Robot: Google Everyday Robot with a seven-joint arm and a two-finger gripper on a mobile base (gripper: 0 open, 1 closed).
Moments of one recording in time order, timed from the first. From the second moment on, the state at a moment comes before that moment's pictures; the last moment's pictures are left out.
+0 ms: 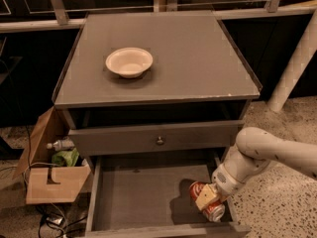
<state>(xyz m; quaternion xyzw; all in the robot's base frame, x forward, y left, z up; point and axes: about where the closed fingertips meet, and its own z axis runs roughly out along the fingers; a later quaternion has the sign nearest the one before) 0.403 -0.169 0.526 0.16 -0.94 -0.29 0.09</state>
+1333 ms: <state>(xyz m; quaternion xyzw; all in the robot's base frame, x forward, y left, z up) 0.408 -0.151 0.473 0.09 -0.94 -0.30 0.11</state>
